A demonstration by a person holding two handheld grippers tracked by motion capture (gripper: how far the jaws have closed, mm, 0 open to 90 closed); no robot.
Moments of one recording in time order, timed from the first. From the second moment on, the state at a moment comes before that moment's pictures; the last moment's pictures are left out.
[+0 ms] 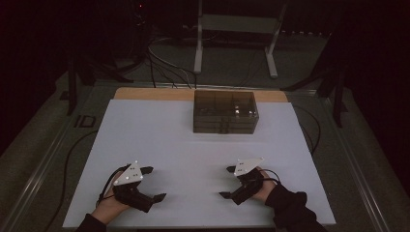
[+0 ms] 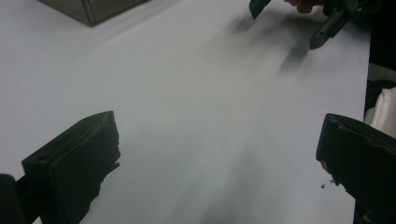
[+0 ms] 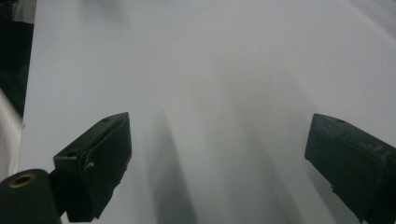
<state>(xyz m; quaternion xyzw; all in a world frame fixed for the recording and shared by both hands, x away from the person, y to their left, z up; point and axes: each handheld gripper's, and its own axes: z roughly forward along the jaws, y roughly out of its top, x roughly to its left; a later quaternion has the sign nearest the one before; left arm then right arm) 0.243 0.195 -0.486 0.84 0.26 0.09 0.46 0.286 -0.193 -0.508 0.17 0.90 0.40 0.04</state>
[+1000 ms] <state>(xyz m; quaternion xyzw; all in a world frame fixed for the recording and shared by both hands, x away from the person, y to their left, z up) 0.243 0.194 -0.487 0.84 0.26 0.09 0.46 0.257 -0.285 -0.506 0.27 0.88 0.39 0.07</state>
